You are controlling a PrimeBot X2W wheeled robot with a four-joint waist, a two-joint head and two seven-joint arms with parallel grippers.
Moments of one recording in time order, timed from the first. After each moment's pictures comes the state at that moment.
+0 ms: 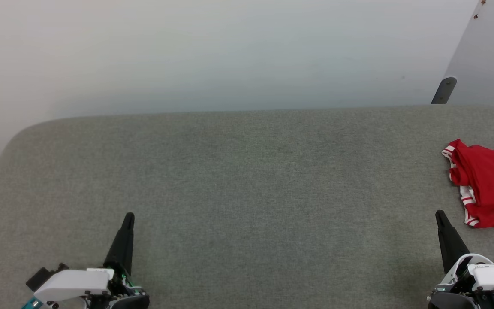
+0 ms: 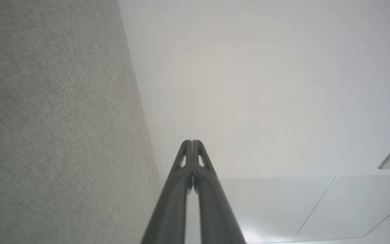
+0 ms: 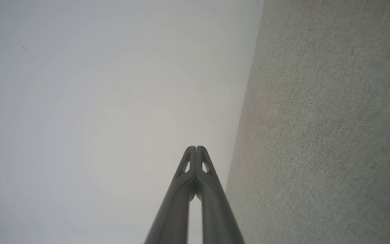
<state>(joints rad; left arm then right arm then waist) -0.10 0.05 0.11 0.25 -1.59 -0.13 0.11 -0.10 -0.05 -0.12 0.25 1.59 0.13 0.11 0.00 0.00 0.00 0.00</state>
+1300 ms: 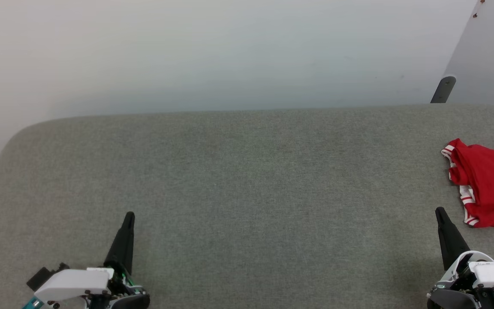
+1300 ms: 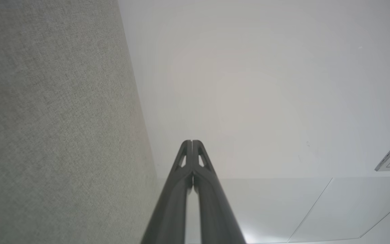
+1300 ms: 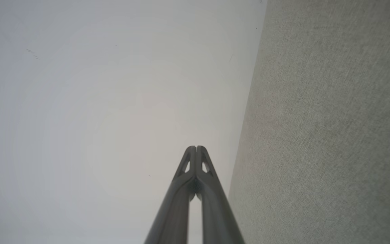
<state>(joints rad) -0.10 0.05 0.11 0.25 -1.61 -0.13 0.12 -0.11 -0.05 -0.12 0.25 1.61 0.13 0.11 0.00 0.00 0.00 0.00</state>
